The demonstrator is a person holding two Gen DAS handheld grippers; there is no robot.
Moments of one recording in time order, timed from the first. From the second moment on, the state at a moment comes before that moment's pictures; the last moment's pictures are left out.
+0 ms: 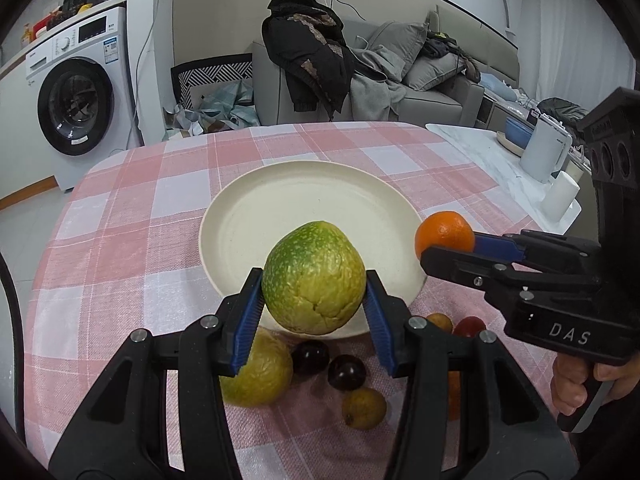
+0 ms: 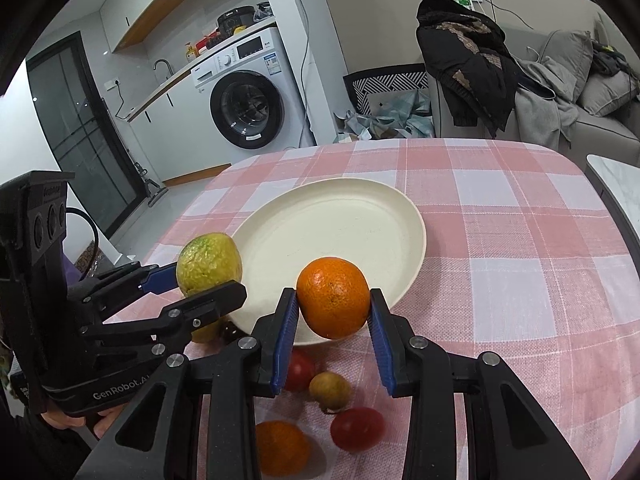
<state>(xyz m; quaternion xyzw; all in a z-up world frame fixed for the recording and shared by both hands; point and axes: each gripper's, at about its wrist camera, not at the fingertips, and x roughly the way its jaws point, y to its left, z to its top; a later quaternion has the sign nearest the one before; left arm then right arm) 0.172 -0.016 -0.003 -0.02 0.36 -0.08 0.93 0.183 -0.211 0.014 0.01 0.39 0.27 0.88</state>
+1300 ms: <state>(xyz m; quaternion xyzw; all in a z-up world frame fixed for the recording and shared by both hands) 0.184 0.005 -0.004 -0.02 0.36 -0.05 0.93 0.193 -0.216 0.018 0.00 0.38 0.25 0.89</state>
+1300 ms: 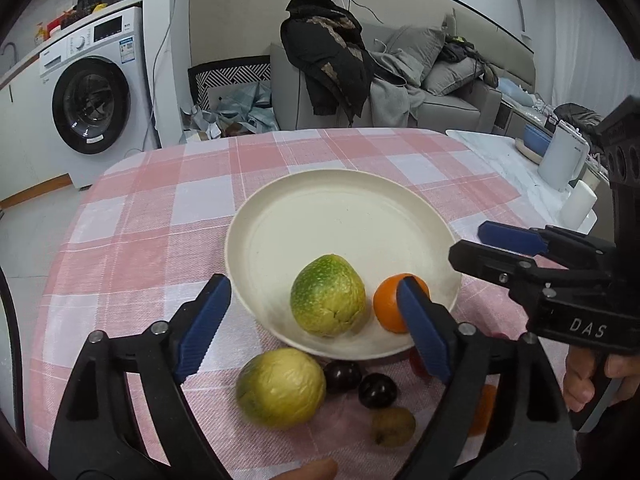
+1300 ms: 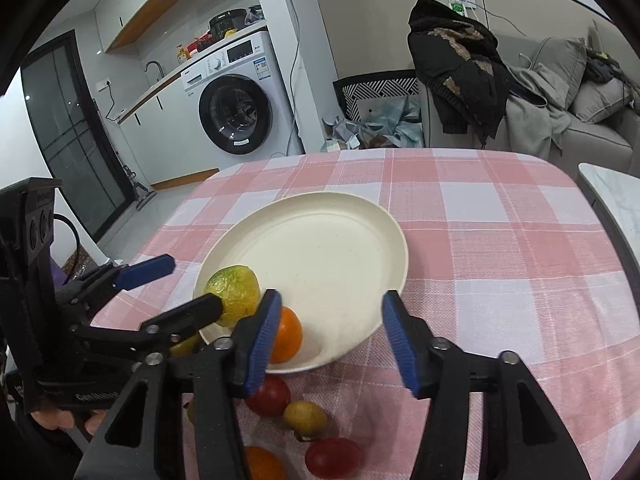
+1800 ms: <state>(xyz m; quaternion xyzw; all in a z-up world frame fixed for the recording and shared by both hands) 0.091 0.024 0.018 -0.02 0.32 -0.03 0.95 0.137 -0.244 0.036 -0.02 0.35 0.23 0.91</state>
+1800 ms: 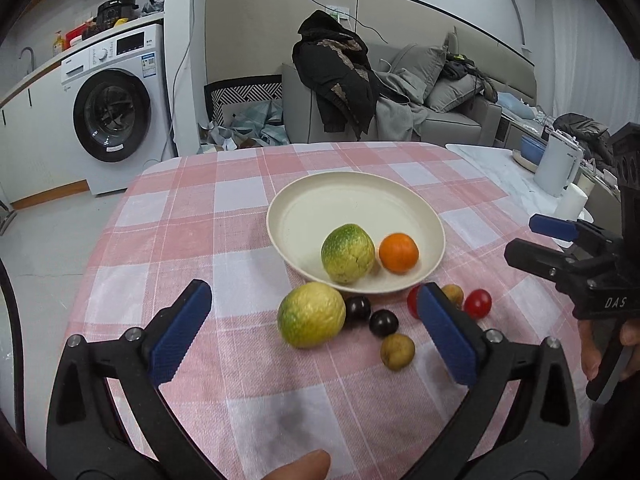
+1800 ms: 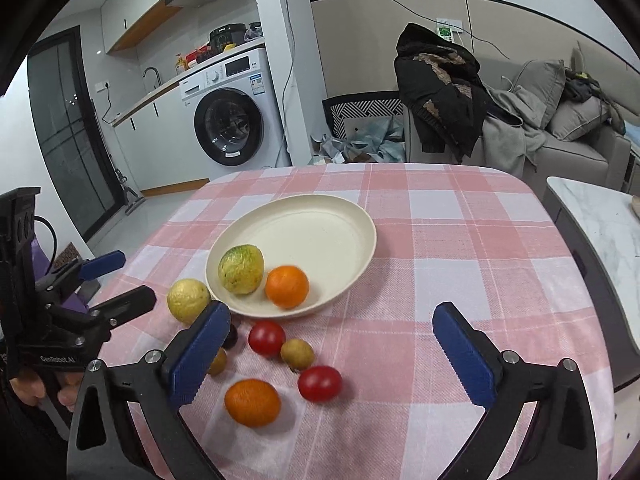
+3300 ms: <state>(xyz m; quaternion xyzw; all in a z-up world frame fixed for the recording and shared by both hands) 0.084 -0.003 -0.027 0.01 0.39 -0.05 0.92 0.100 -0.207 -0.018 -0.07 0.45 0.32 0.83</state>
